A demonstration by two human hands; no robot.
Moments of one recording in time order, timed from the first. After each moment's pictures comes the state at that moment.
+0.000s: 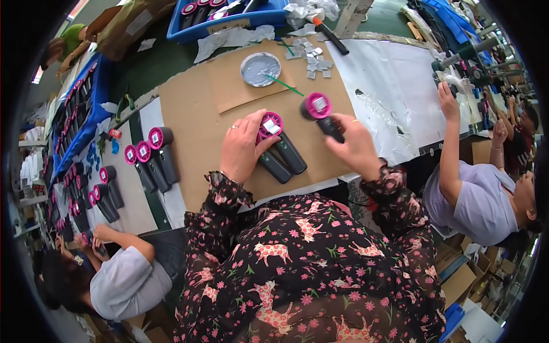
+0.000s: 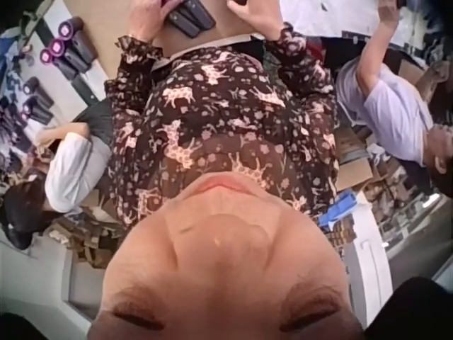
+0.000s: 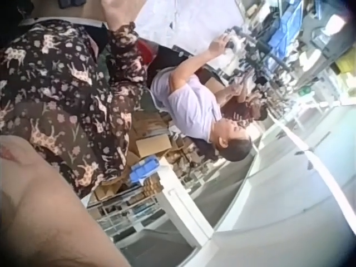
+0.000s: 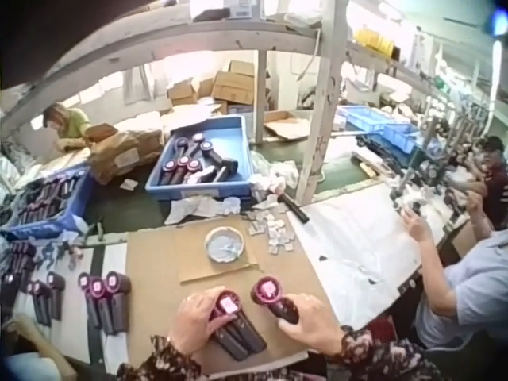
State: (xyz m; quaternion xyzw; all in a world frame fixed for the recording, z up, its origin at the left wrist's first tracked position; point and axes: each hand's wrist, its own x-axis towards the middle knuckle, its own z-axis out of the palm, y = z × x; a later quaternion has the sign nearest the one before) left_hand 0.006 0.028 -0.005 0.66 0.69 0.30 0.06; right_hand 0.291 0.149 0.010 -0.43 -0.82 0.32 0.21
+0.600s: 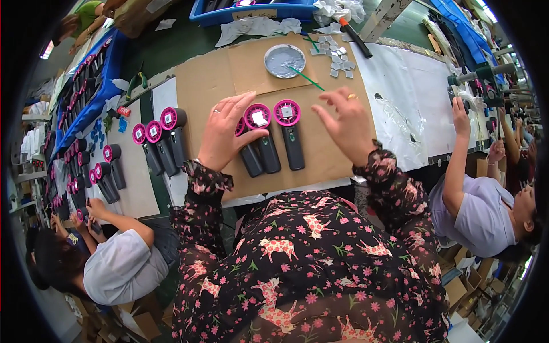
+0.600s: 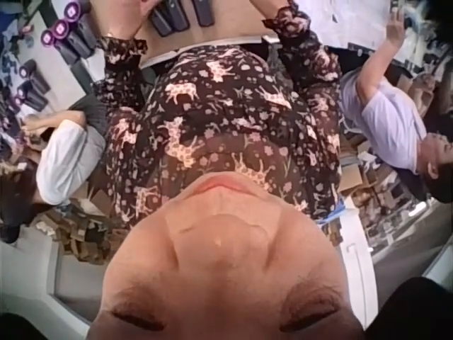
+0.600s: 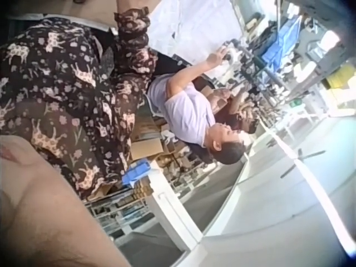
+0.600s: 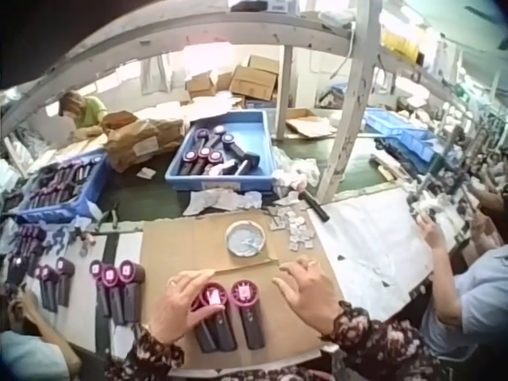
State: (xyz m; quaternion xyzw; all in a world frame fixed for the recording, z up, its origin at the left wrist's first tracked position) left_hand -0.061 0.001 0.031 0.70 0.63 0.33 0.02; right_hand 0.213 0.154 0.023 -0.34 -0.88 0.18 0.29
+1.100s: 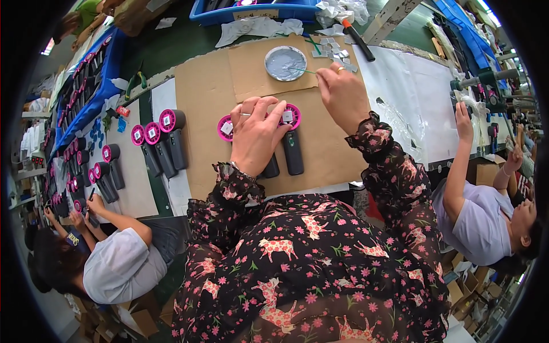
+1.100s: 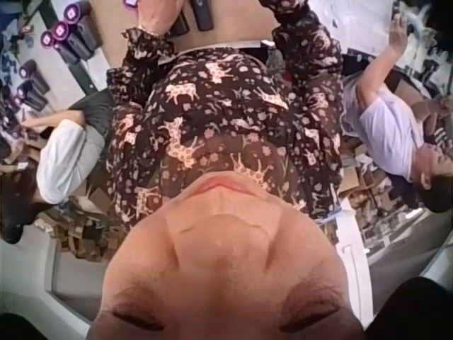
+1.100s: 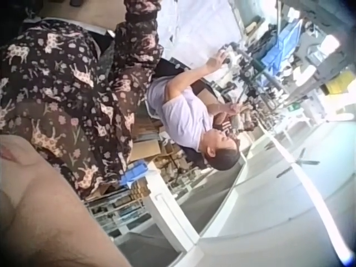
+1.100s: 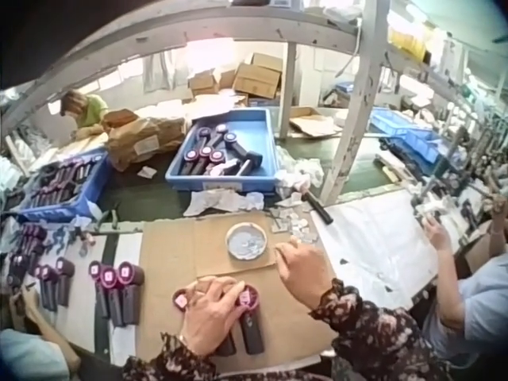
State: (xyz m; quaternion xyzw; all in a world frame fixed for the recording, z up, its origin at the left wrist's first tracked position) left_hand 0.006 0.022 0.029 0.66 0.70 0.26 -0.03; right_hand 0.176 0.211 0.029 -0.33 -0.90 0.08 0.27
